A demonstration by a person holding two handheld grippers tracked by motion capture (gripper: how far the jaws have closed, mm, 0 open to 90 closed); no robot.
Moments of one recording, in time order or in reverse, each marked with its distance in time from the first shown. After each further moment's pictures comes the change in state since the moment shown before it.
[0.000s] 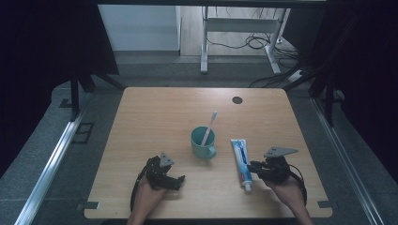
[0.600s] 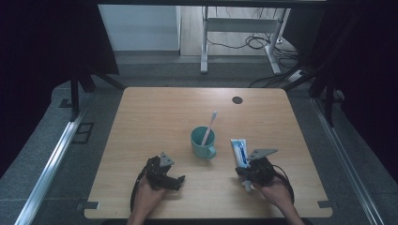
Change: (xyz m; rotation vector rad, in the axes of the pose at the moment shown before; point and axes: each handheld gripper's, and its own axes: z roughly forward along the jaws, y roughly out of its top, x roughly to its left) left arm 0.000 0.000 0.000 0.000 0.000 0.001; right arm 0.028 0.011 0.031 0.098 0.055 -0.066
